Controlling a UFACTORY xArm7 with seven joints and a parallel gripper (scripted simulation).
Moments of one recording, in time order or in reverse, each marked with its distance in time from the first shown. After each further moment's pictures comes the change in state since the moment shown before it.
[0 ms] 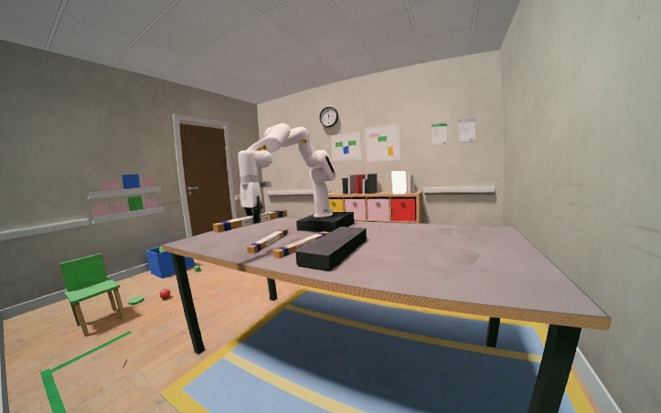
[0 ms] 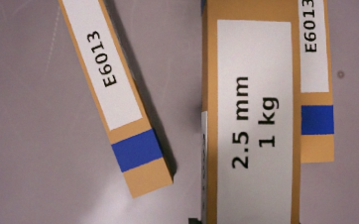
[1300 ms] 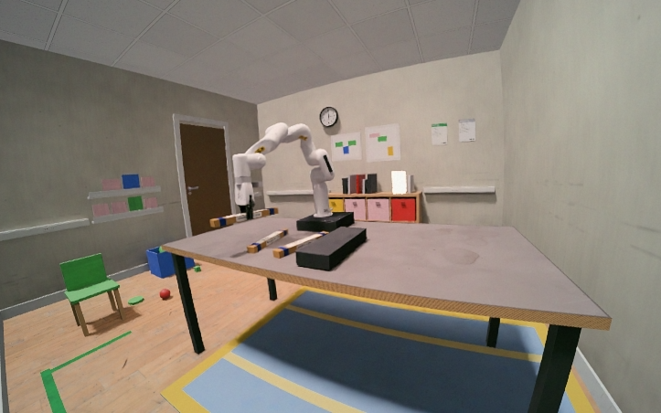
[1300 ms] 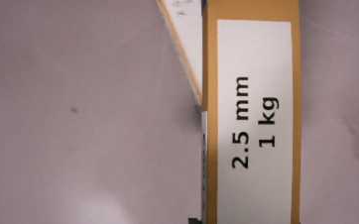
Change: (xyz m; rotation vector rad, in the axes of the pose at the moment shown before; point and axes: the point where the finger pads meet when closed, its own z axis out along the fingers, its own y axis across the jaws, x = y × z) arm 0.041 -0.117 0.000 0.001 0.002 0.003
